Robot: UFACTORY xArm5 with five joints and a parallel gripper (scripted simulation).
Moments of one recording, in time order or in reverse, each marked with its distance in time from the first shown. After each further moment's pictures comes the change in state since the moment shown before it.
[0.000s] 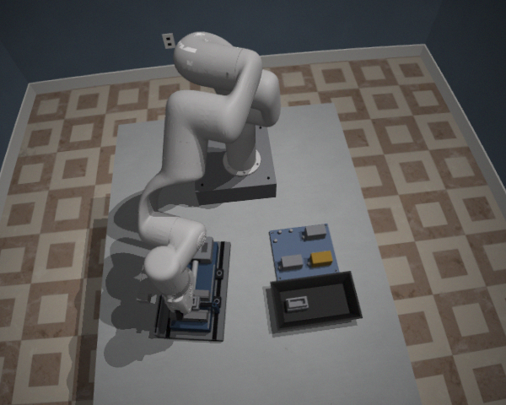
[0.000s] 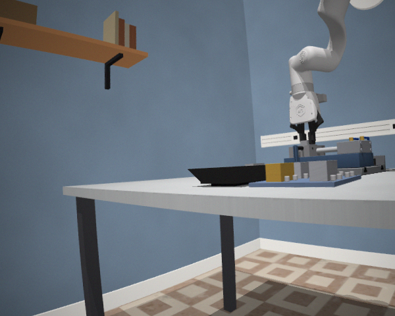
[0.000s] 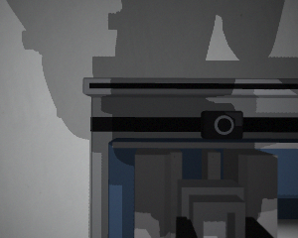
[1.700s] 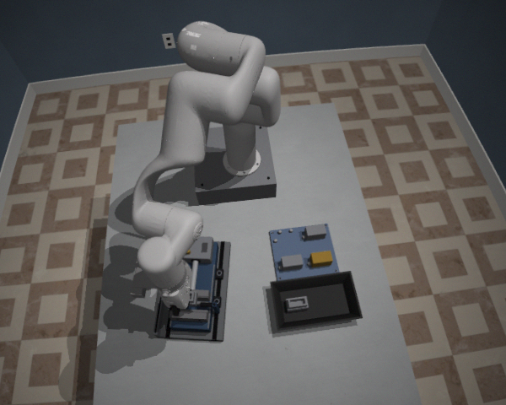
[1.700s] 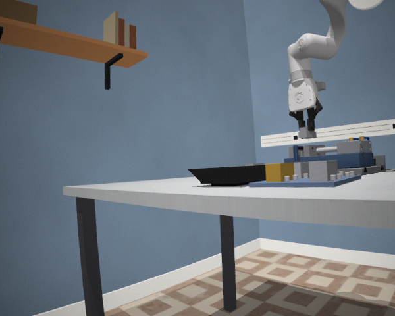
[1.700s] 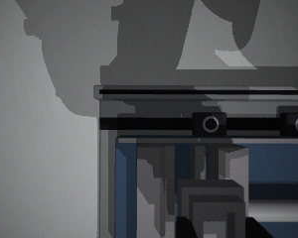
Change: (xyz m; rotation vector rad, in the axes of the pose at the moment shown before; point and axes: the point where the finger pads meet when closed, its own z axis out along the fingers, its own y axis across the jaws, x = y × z) arm 0.000 0.001 -0.044 -0.001 0.000 0.000
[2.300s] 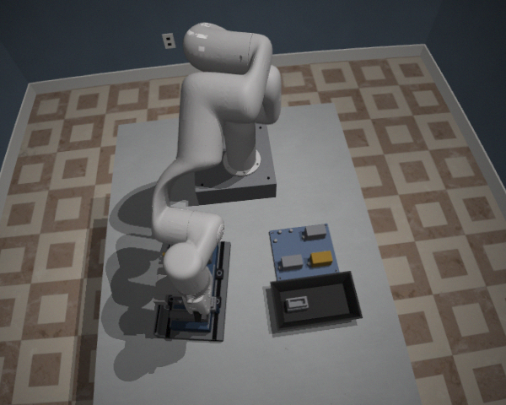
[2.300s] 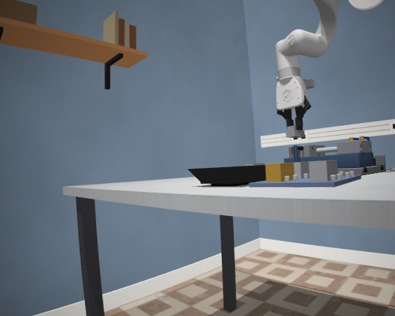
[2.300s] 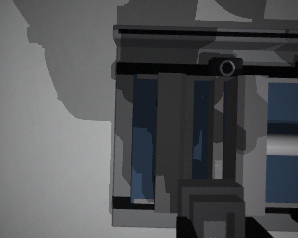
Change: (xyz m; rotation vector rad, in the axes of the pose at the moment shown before) arm -0.052 -0.012 -0.003 0.005 0.000 -0.024
